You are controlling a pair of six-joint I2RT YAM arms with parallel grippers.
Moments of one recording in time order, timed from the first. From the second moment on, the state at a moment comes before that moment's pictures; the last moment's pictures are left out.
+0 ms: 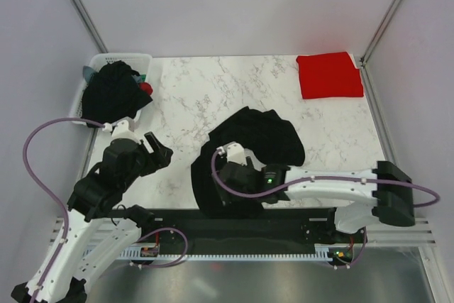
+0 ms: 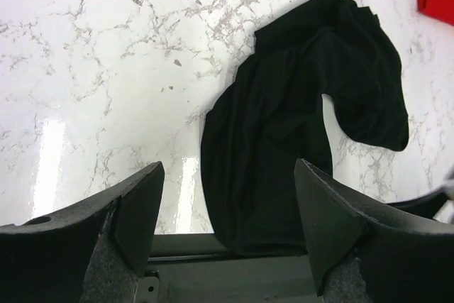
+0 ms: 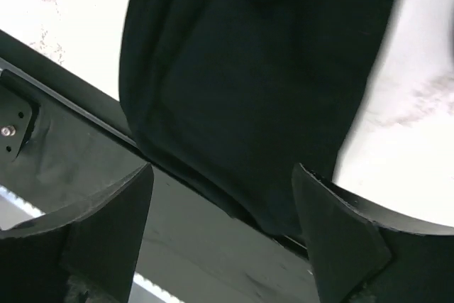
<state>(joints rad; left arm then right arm) -0.48 0.58 0.91 -0.95 -0.24 -0.70 1.30 1.38 0.98 -0.55 0.35 0.76</state>
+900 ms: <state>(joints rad) -0.48 0.36 0.82 -0.93 -0.26 -0.69 1.32 1.98 1.39 -0.60 0.45 0.71</state>
